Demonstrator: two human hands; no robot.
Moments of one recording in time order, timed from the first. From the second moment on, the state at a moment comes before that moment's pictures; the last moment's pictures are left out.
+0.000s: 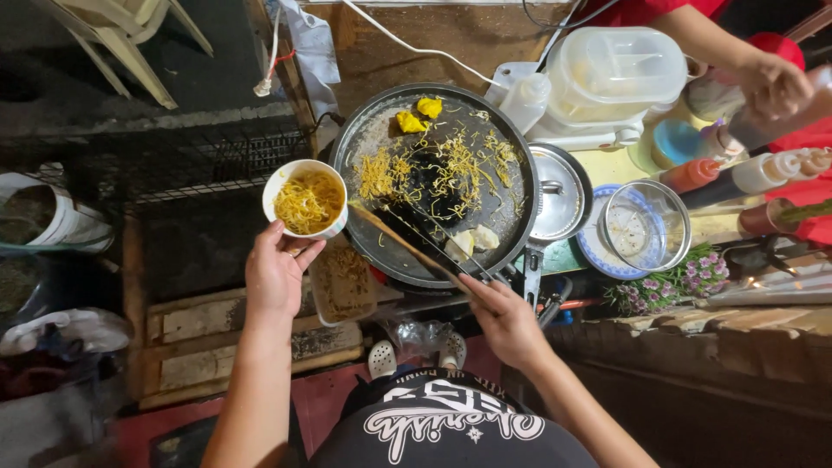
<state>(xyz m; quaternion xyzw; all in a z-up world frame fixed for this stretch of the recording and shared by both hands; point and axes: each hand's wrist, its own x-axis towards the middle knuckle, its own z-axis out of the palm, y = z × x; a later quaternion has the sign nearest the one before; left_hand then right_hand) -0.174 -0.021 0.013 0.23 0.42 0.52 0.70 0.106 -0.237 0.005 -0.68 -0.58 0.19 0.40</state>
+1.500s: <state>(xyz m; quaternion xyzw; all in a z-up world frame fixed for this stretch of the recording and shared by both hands) -0.147 -0.022 0.027 0.24 0.45 0.49 0.70 0.231 -0.217 0.152 -0.93 -0.32 0.18 0.02</state>
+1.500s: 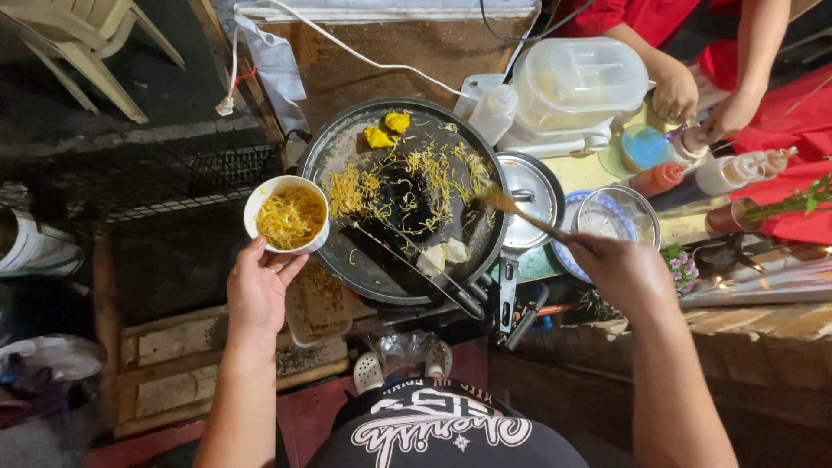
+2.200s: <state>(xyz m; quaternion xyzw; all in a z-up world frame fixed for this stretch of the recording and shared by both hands) -0.142 -0.039 0.023 0.24 0.44 0.53 0.68 0.316 -0.075 0.033 -0.81 -0.59 0.06 0.05</state>
